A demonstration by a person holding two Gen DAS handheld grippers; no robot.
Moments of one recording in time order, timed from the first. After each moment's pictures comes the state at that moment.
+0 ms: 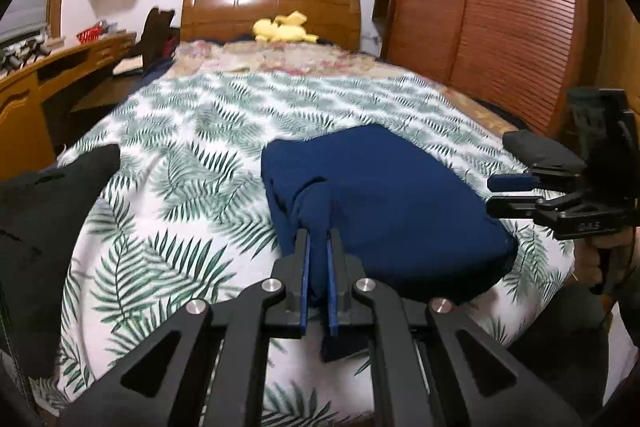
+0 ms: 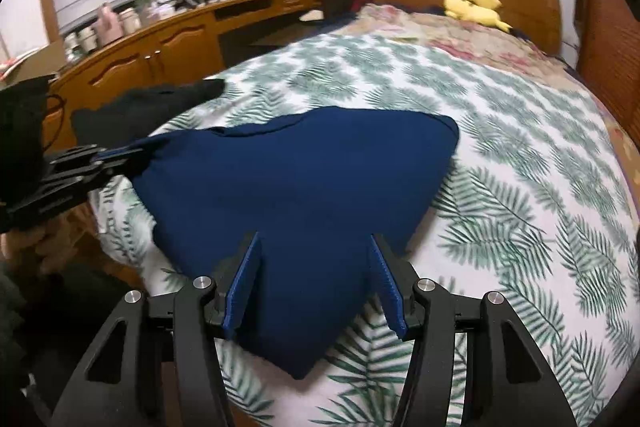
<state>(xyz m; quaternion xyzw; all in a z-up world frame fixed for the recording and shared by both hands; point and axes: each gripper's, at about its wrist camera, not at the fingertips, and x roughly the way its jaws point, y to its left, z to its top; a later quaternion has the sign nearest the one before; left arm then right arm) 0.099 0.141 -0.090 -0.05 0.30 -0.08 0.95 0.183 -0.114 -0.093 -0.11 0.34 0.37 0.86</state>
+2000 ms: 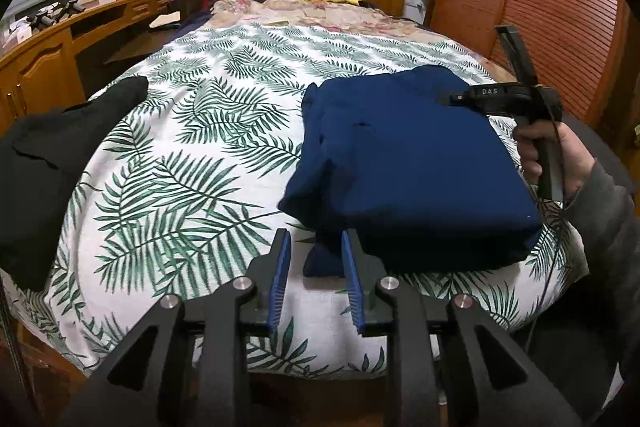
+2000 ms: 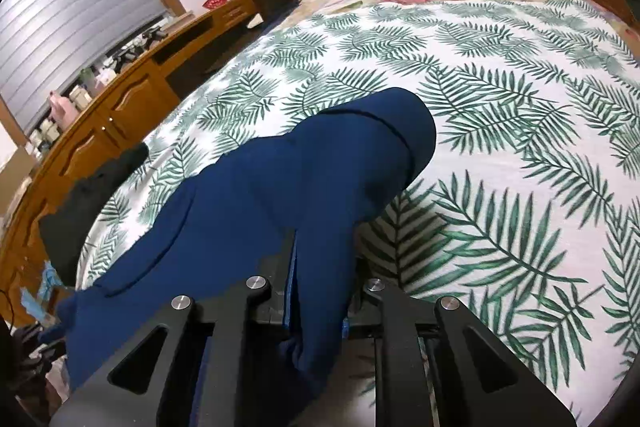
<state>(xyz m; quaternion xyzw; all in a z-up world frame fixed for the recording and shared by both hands) 0.090 0.115 -0.130 -0.07 0.37 0.00 0.93 0.372 -0.154 -0.144 0.03 0.41 0.34 0.85</state>
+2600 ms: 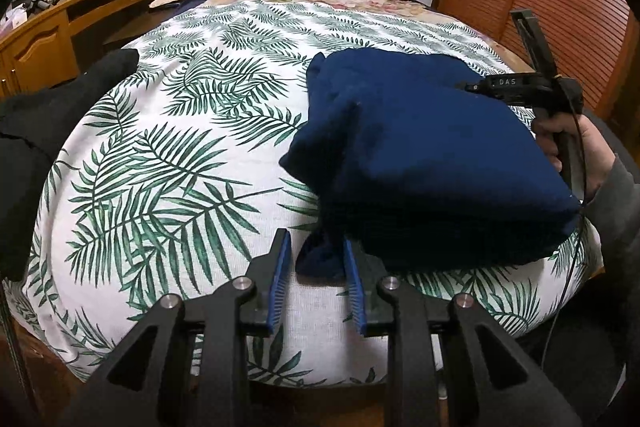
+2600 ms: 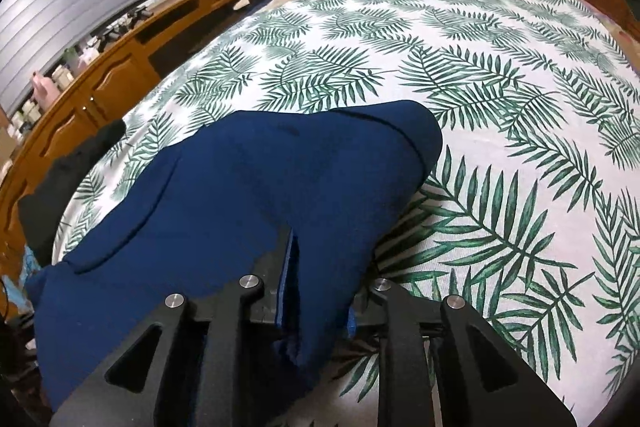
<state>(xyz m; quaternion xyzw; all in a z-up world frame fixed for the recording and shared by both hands) 0.109 0.111 -0.158 -0.08 0.40 0.00 0.91 0.371 -0.158 -0.163 0.00 0.43 0.31 0.85</state>
